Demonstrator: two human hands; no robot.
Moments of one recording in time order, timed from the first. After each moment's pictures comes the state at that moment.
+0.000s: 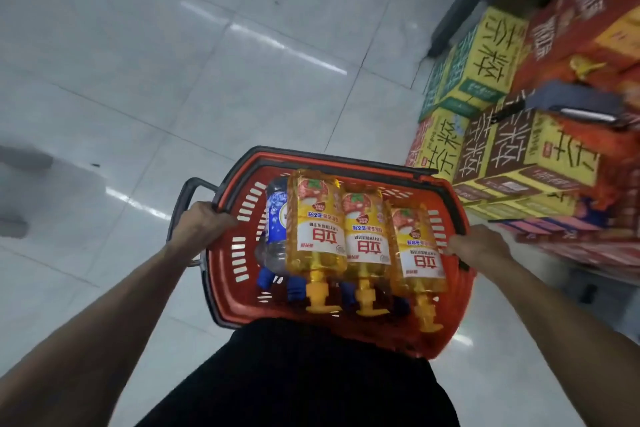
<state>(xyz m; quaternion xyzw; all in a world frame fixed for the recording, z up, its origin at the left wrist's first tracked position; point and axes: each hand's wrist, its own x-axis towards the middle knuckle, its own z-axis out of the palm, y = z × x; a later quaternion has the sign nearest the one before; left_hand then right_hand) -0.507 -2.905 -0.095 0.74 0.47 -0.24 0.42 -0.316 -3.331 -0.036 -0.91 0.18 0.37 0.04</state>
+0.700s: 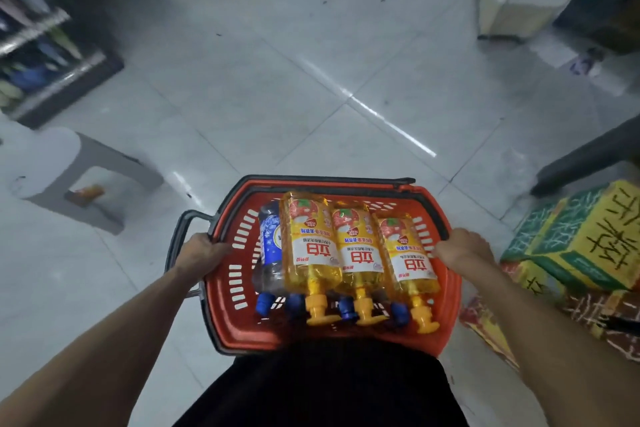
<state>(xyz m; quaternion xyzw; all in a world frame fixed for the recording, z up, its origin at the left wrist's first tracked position) -0.425 -2.741 -0.051 0.63 0.65 -0.11 0.41 -0.069 -3.038 -0.036 -0.94 -0.12 0.33 -0.02</state>
